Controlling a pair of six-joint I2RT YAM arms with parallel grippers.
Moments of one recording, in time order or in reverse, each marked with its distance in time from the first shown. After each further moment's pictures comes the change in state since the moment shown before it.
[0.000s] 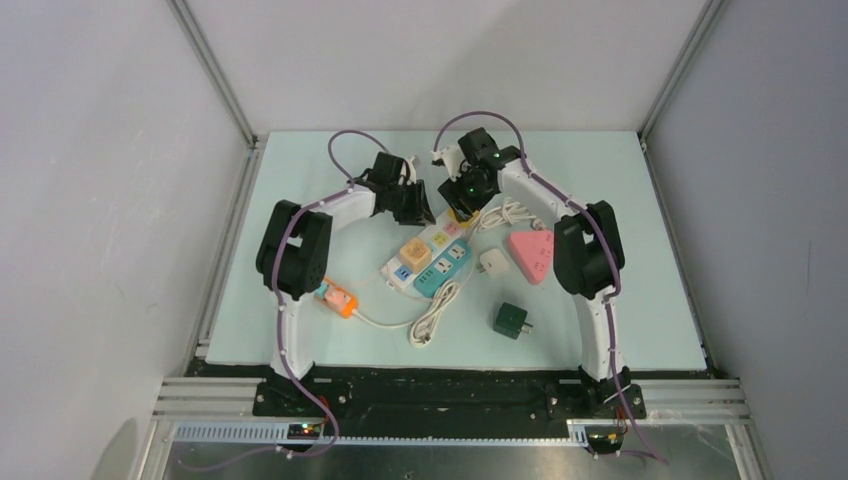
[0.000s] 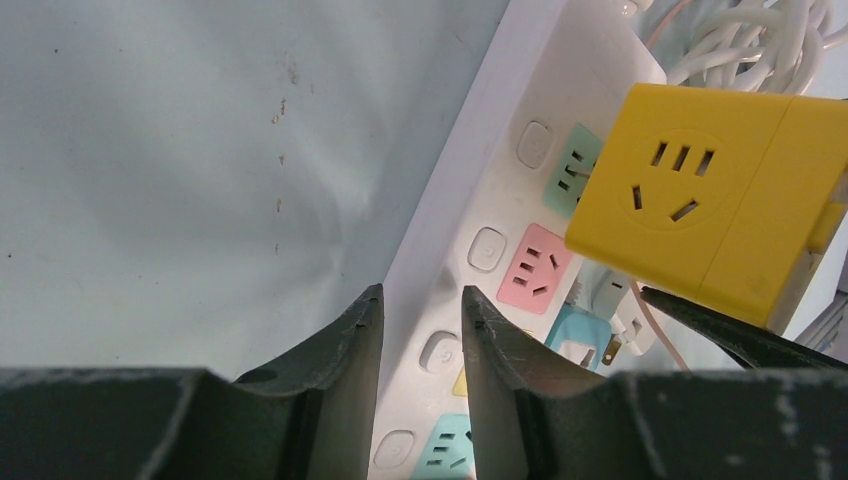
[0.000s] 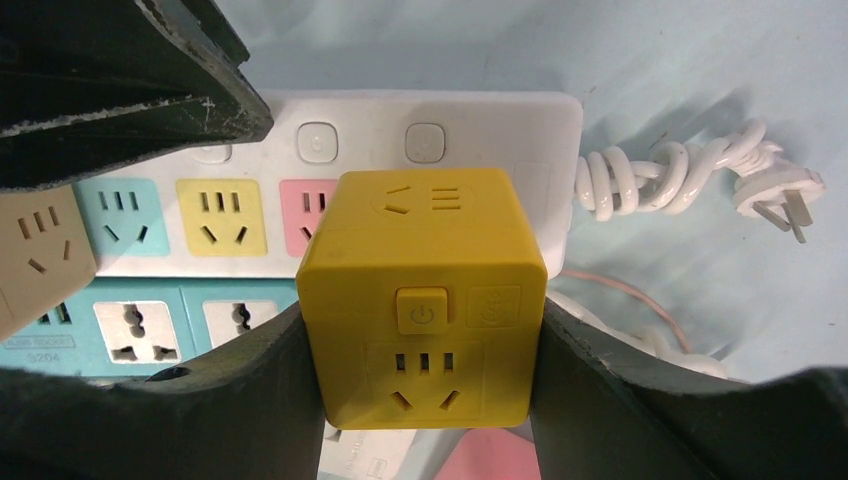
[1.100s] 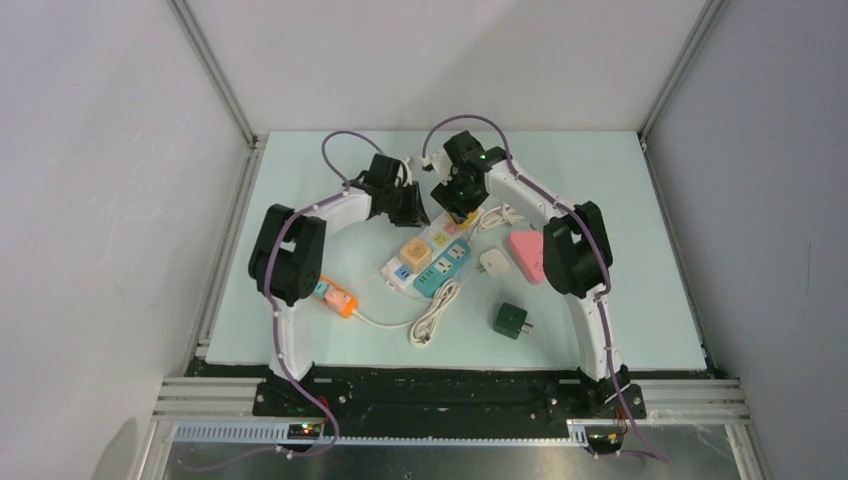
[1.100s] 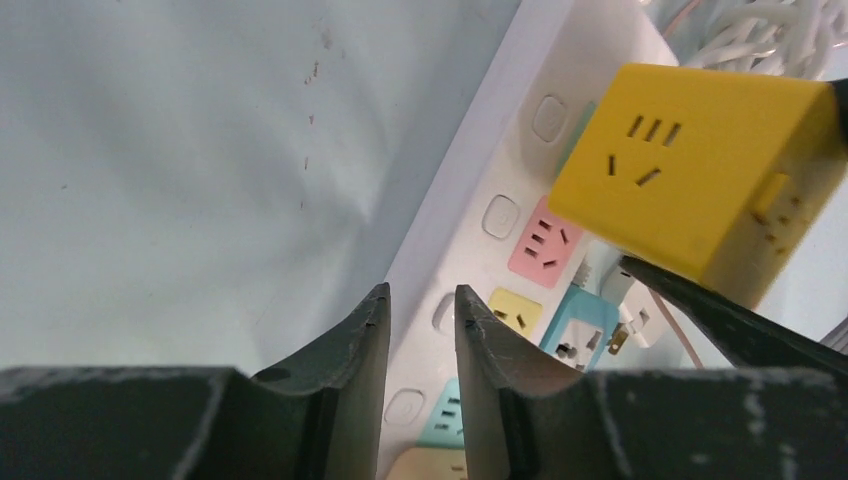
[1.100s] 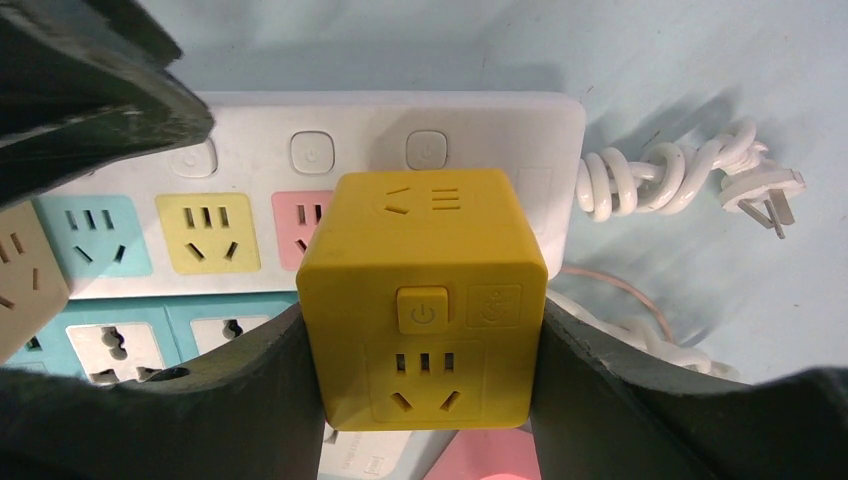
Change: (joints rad) left arm 0.000 -0.047 -0.050 -0.002 -0.041 -0.010; right arm 0.049 0.068 0.090 -0.079 0.100 -0.018
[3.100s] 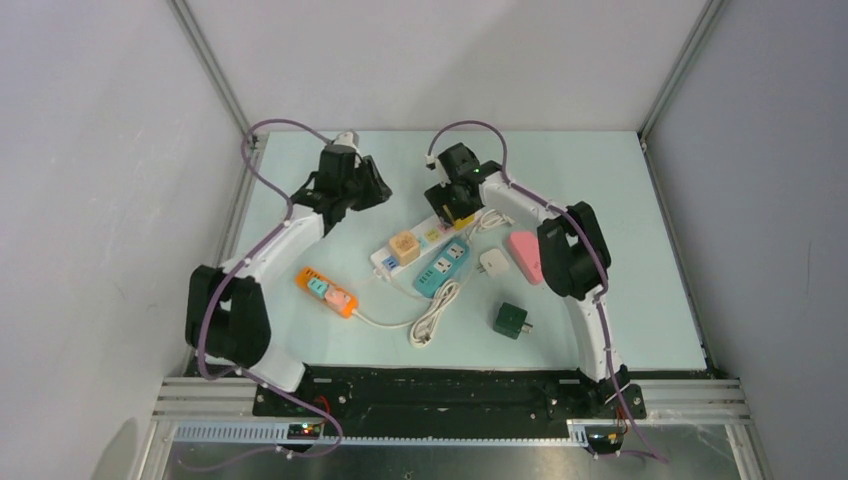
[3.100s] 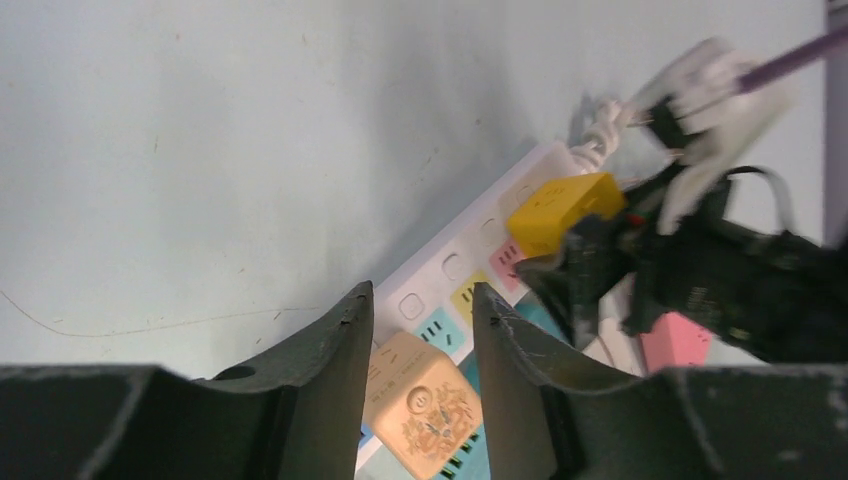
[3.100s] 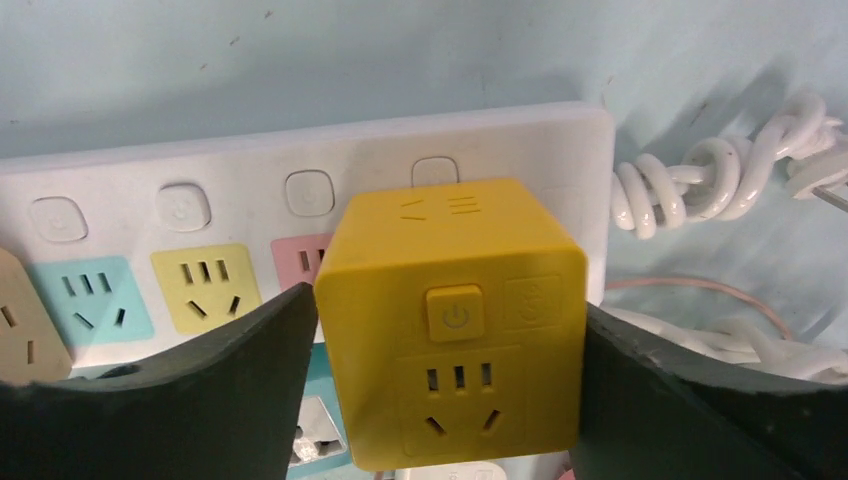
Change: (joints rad) left arm 0.070 -0.483 -0.232 0.024 -0.328 -0.094; right arm 0.031 -0.029 -0.139 0.201 0.084 0.292
